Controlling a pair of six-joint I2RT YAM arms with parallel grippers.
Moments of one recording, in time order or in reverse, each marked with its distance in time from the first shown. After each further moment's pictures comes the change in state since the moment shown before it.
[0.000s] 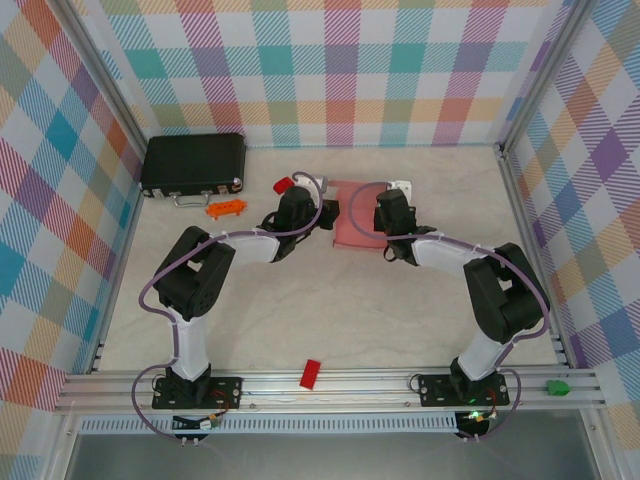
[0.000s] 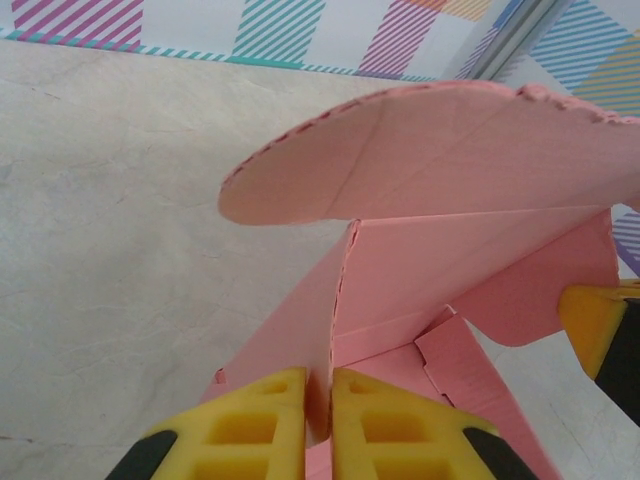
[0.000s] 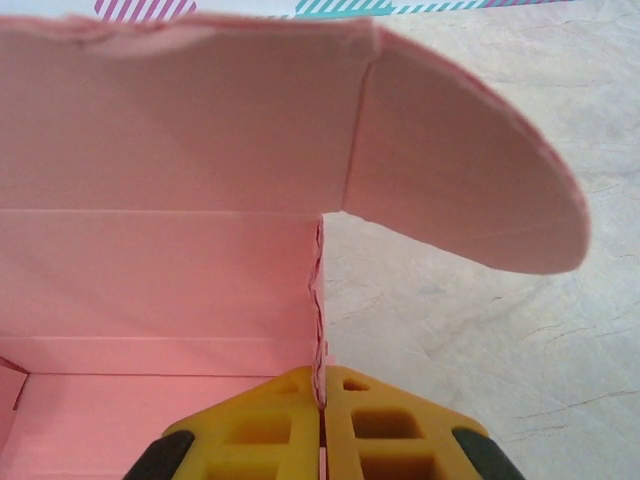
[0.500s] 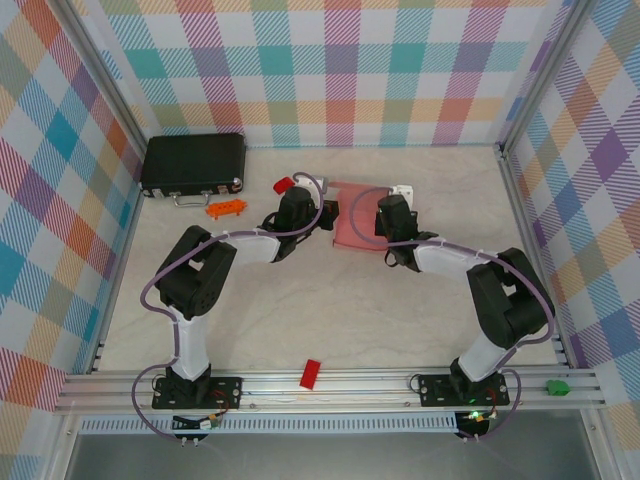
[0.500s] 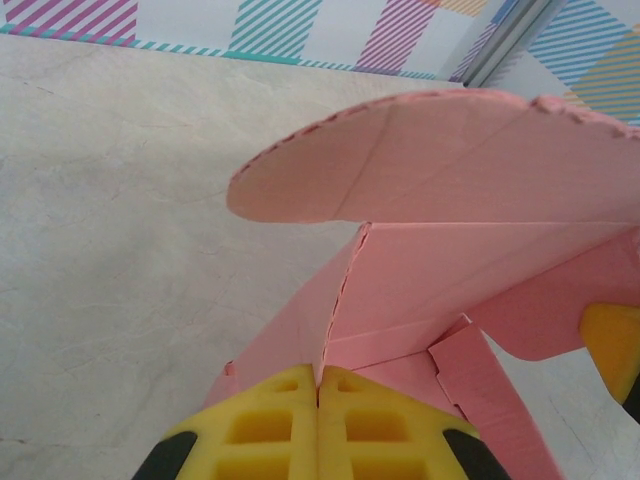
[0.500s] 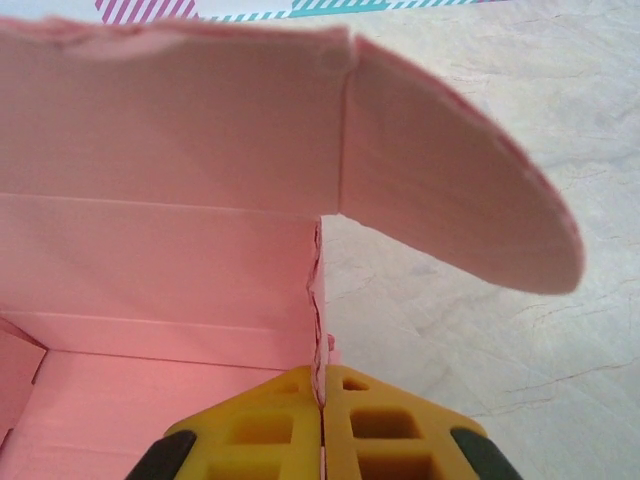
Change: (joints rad) left arm 0.000 0.011 -0.002 0.016 0.007 0.000; right arm 0.016 -0.042 -0.062 0.028 0.014 0.011
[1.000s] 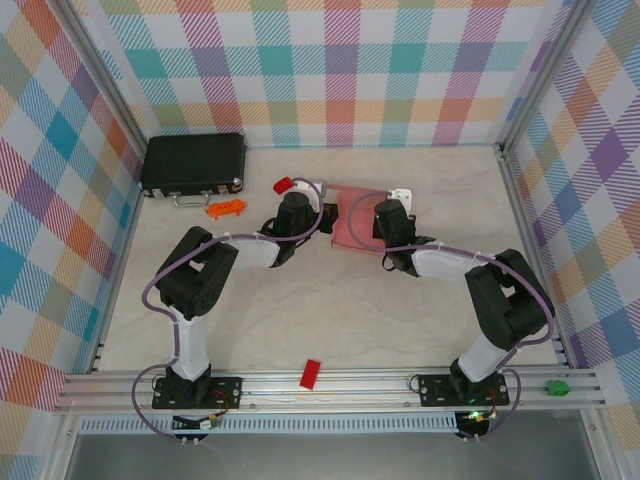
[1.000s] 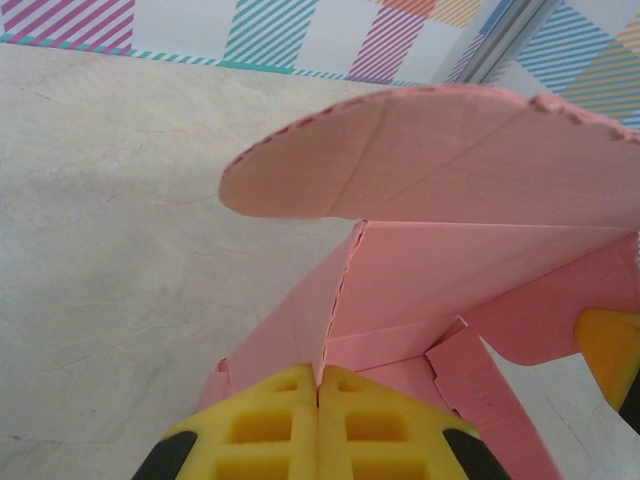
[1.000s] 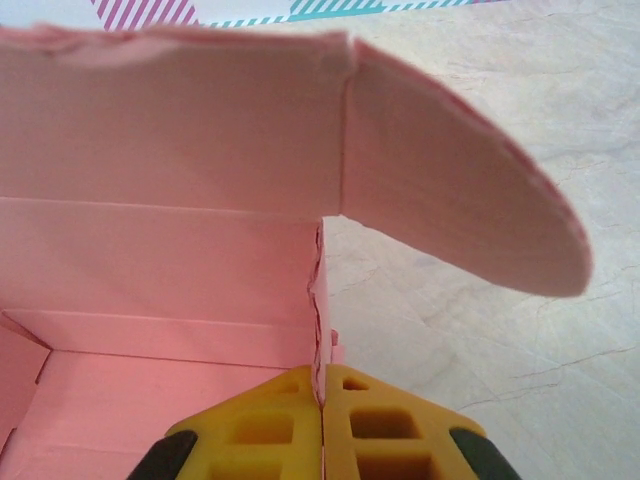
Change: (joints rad) left arm -0.008 0.000 -0.054 0.089 -0.004 0.000; right arm 0.027 -0.003 -0.028 0.033 0.038 0.027
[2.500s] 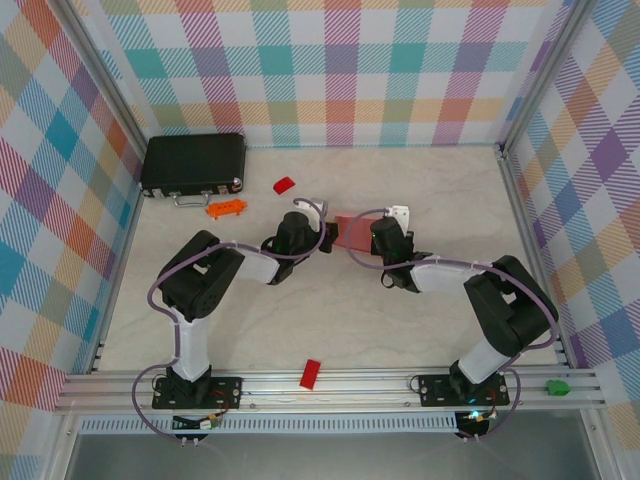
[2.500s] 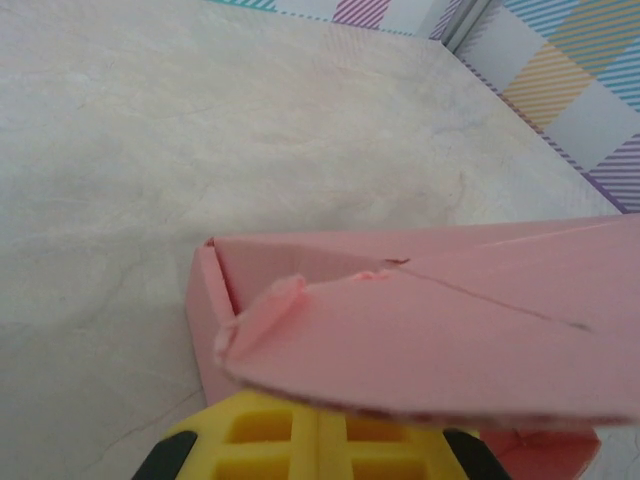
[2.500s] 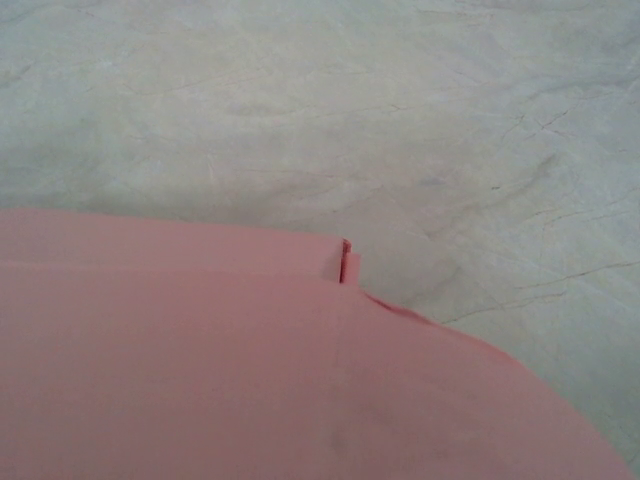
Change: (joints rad) left arm -0.039 0.000 -0.169 0.143 0.001 0.013; right arm 0.070 -0.037 -0.132 0.044 0.041 0.047
